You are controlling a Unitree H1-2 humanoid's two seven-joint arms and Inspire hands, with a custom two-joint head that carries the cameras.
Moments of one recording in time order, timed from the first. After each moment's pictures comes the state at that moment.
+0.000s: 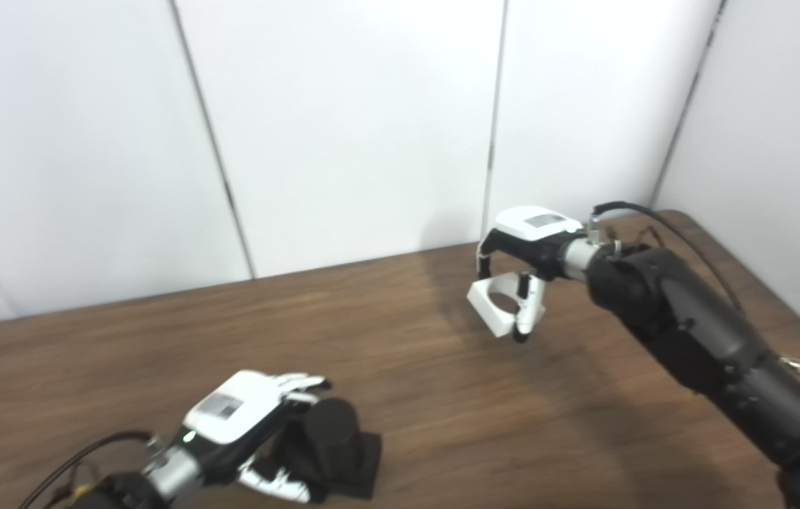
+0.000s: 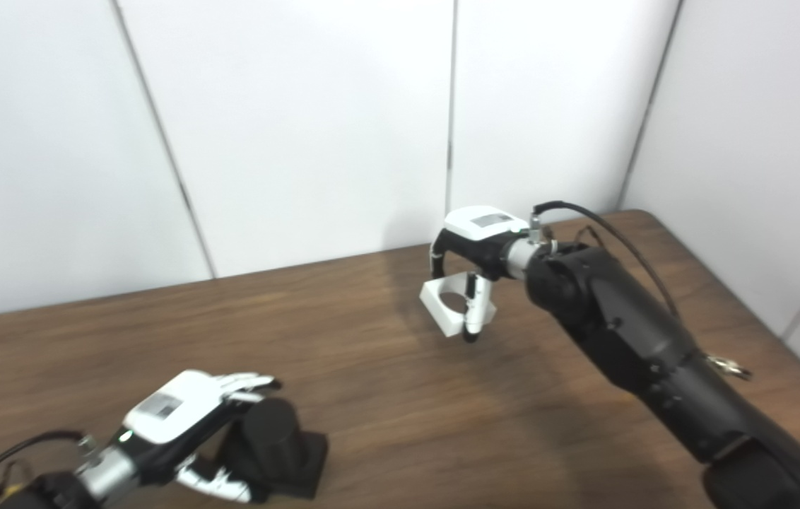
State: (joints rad) left arm -0.40 0.47 -0.57 0.12 0.71 -0.30 -0.19; right arm -0.58 -0.64 0.32 -0.03 -0.73 0.18 0.57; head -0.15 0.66
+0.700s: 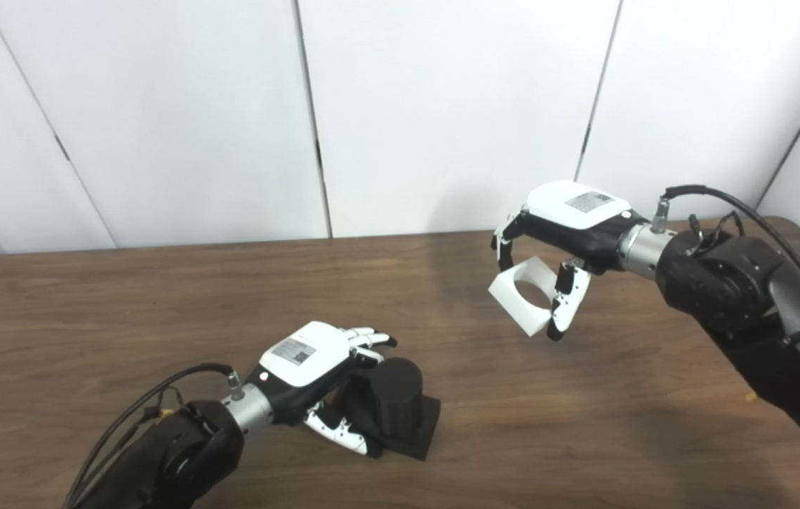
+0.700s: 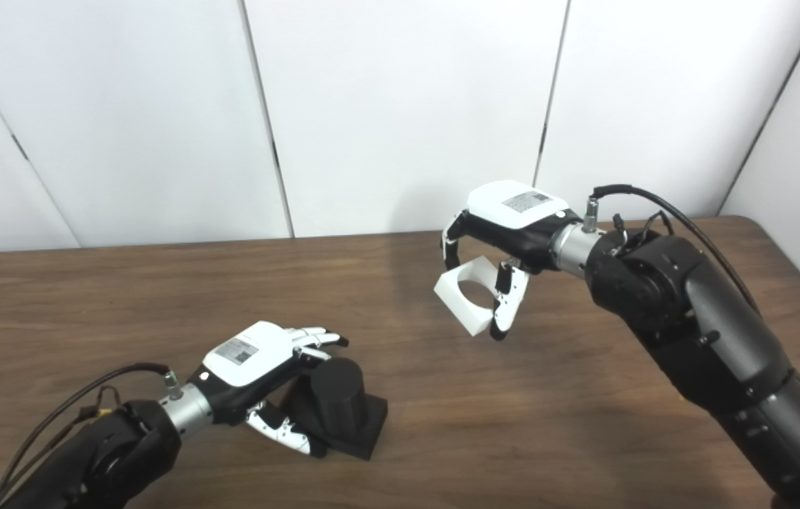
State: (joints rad) left arm -0.41 0.43 -0.57 0.14 0.74 -0.28 -0.20; right arm -0.59 -0.63 0.32 -0.22 -0.64 0.07 0.65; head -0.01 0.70
